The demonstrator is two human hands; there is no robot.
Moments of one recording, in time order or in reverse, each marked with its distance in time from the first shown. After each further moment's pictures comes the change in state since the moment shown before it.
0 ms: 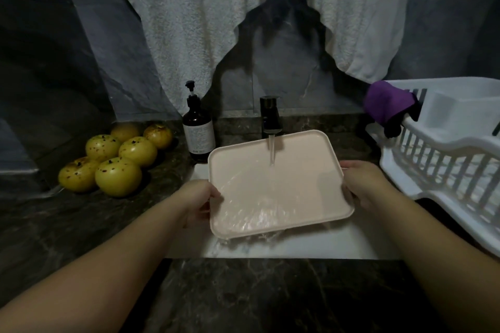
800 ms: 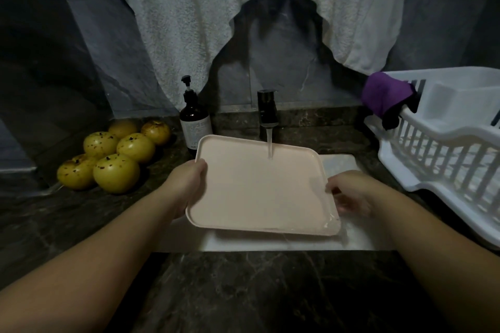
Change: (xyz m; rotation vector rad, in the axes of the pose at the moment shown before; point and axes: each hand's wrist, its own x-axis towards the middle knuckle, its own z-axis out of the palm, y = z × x) left_hand -0.015 0.013 -0.010 -0.031 0.142 0.258; right_hand -0.006 0.011 0.002 -0.281 -0.131 0.288
